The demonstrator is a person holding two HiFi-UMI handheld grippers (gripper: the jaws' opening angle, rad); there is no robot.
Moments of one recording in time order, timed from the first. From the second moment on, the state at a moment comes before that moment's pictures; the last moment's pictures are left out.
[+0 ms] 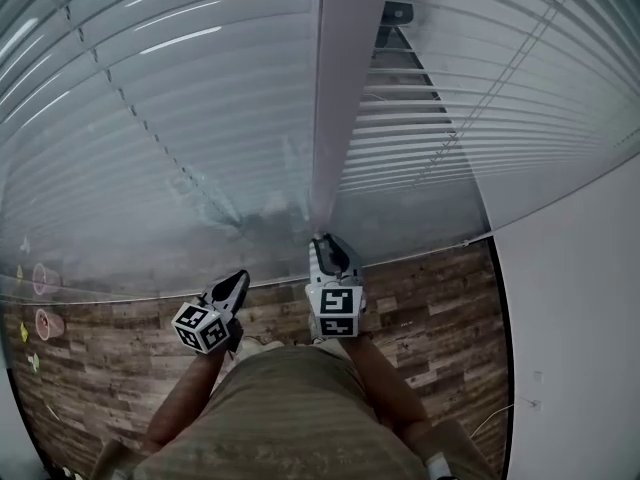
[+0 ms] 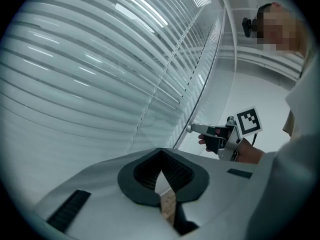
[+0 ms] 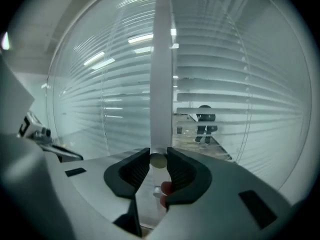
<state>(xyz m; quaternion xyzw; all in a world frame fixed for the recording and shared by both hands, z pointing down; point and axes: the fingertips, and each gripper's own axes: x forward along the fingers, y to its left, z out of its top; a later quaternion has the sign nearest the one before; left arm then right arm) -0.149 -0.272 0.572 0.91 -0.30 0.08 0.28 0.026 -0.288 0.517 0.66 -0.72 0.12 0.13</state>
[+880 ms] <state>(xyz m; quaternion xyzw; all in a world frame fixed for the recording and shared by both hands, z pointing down) -0.145 -0.253 0.578 0.90 -0.30 0.09 0.28 0.026 -0.273 0.521 0.66 -0.73 0.06 0.18</state>
